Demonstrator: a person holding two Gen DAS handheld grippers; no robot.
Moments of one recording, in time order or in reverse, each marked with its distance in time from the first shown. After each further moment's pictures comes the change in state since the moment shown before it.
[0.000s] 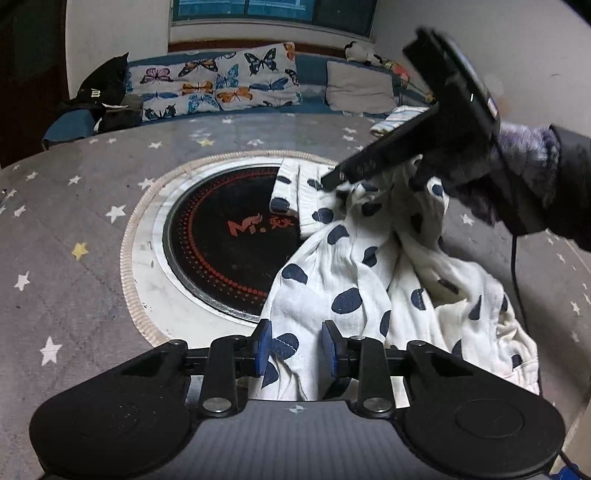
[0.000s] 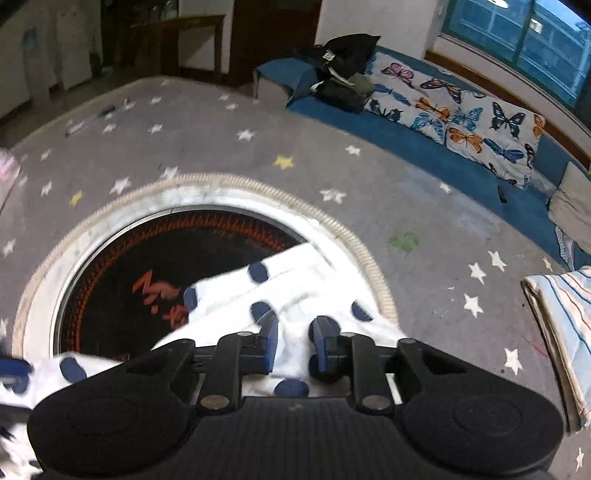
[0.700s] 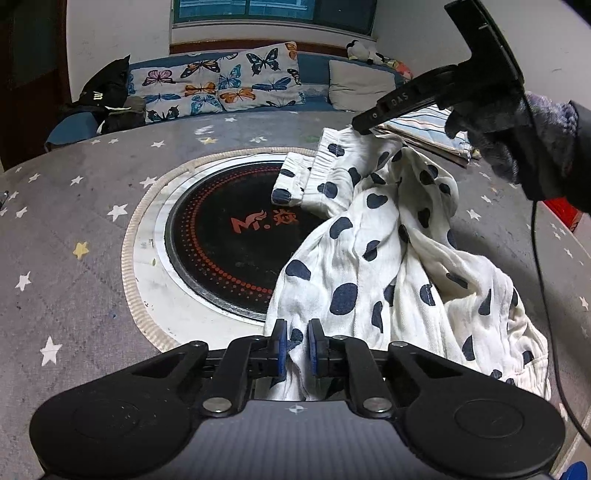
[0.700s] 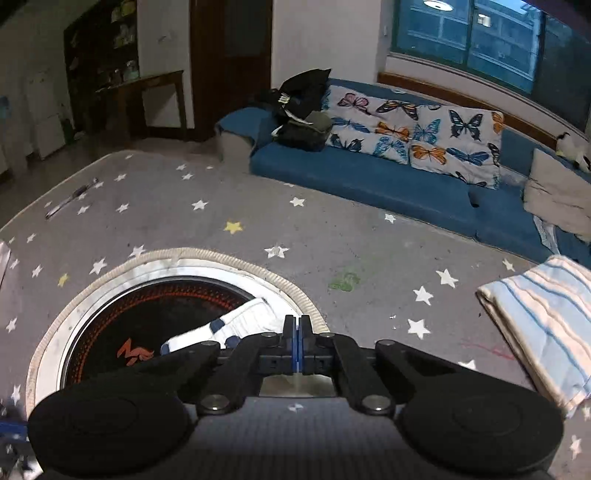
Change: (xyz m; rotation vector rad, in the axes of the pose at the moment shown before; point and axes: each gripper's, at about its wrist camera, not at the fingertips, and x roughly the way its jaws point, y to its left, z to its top) left arm 0.003 -0.003 -0.004 0.013 -0.008 0.023; right arm -0.039 -0.050 0.007 0.149 -0.130 -0.010
